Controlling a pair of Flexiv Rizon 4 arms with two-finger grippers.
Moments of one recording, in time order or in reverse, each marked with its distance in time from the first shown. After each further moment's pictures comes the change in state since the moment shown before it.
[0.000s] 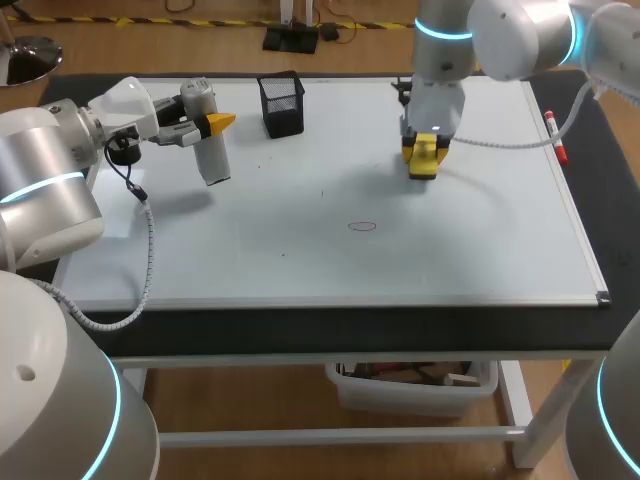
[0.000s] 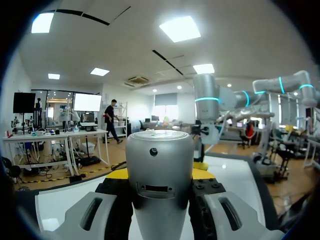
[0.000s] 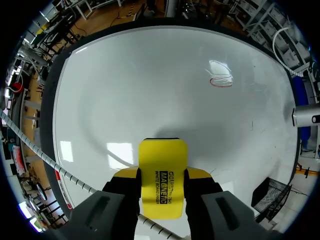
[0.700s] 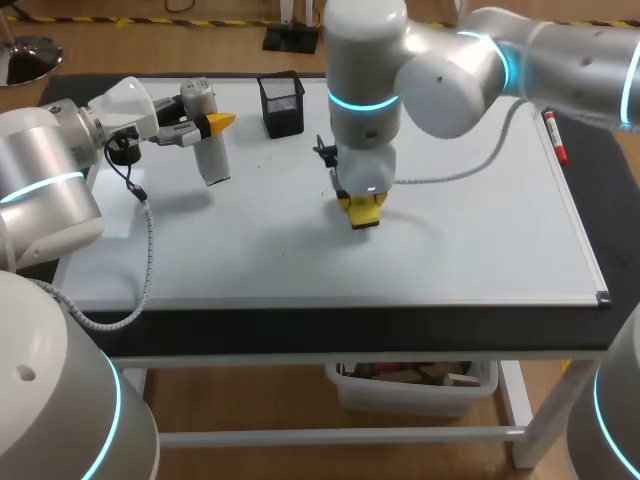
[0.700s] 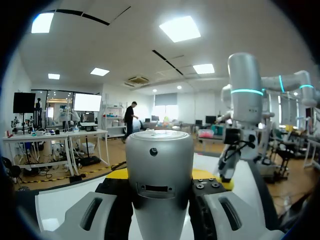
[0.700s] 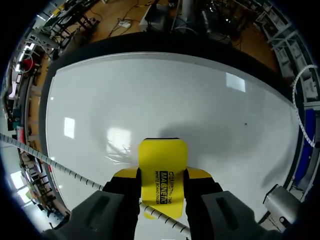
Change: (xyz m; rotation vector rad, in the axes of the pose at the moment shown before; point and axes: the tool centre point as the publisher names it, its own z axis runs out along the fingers) left arm 0.000 0.000 0.000 0.000 0.000 0.000; right arm -0.110 0.114 0.005 0.109 0.062 -0.199
